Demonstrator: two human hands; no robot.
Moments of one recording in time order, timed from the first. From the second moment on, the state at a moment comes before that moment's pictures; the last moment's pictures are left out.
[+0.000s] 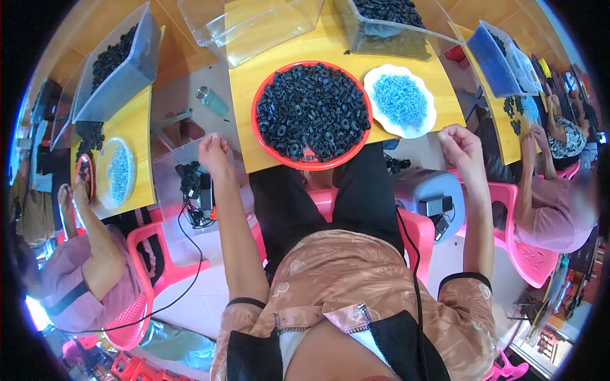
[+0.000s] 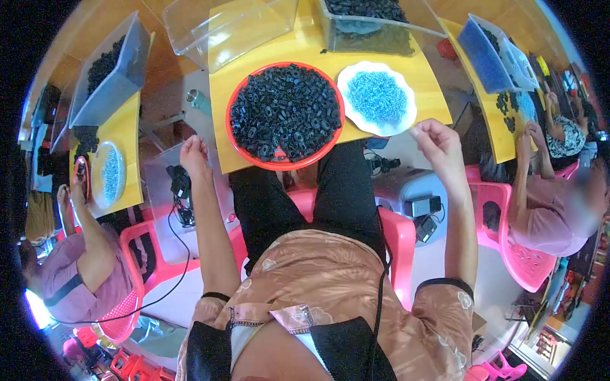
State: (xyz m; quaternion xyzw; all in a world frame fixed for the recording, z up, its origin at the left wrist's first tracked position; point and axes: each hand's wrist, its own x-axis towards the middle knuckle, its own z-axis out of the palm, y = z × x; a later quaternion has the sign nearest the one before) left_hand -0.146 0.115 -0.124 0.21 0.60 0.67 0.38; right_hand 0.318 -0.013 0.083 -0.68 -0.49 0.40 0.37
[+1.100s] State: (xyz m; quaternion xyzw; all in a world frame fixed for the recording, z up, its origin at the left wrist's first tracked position) left_hand -0.009 0.094 0.025 0.95 0.28 0.08 -0.09; right_hand 0.260 0.022 0.048 -0.53 -0.60 0.49 0.34
